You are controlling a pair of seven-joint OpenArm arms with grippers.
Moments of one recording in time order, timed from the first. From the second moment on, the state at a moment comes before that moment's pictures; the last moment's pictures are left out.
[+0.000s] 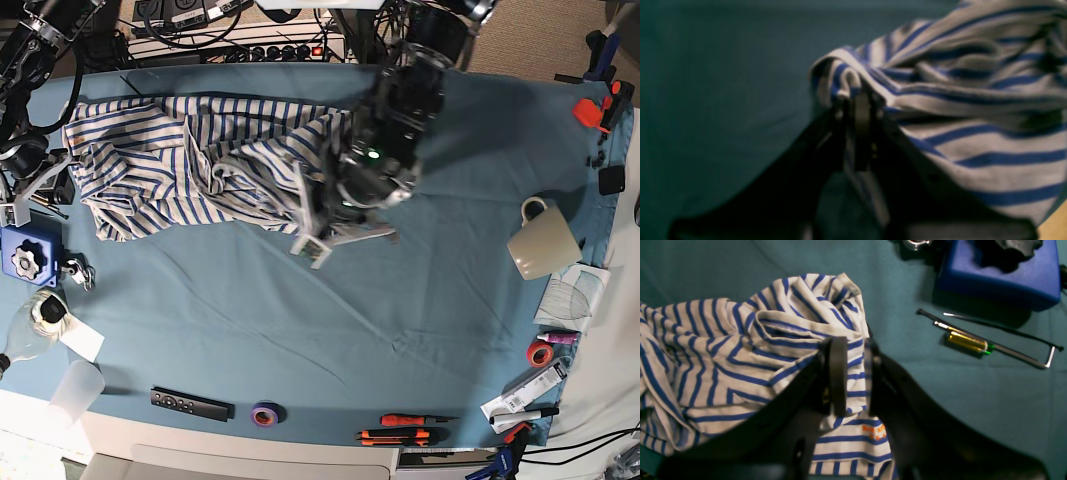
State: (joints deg) left arm -3.1 6.0 23.4 99.6 0.3 -12.7 62.5; right arm -9.2 26.8 45.1 100.0 40.0 35.9 -68.1
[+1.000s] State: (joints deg) left arm -0.2 5.1 22.7 107.8 -24.7 -23.1 66.2; right arm -9.1 28.9 46.4 100.0 43.6 34.4 -71.8
